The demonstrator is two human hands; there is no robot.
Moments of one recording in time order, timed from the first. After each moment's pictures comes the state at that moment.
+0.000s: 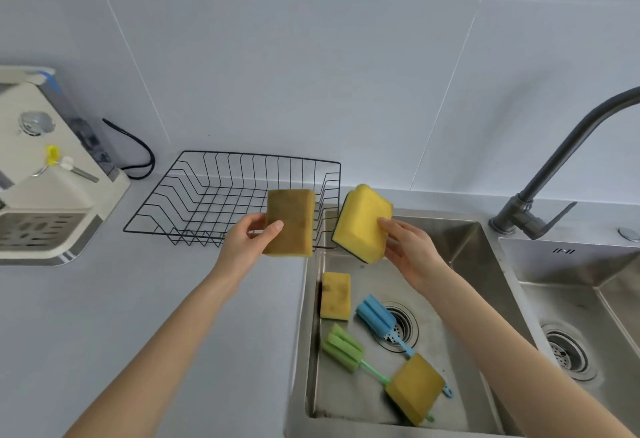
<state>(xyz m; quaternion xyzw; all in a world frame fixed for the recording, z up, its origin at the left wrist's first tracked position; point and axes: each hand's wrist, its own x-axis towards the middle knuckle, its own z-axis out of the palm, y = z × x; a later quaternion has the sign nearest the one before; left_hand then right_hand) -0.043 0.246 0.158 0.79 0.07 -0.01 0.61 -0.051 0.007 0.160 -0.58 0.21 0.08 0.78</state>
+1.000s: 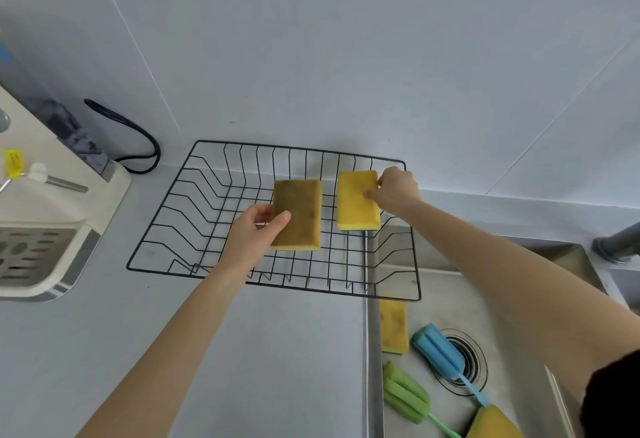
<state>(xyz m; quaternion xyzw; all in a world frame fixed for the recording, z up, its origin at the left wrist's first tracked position) 0.086 0.321 0.115 0.80 0.14 -0.07 0.58 0.154 0.116 0.135 -0.94 0.15 0.12 0.28</state>
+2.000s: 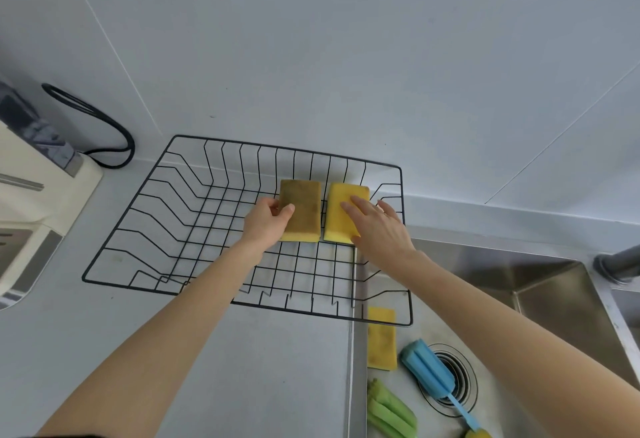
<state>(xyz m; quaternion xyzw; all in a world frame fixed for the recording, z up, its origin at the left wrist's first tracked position) 0.149 0.286 0.075 0.84 0.18 -0.11 0.50 0.129 0.109 0.092 -0.99 -0.12 0.11 0.03</state>
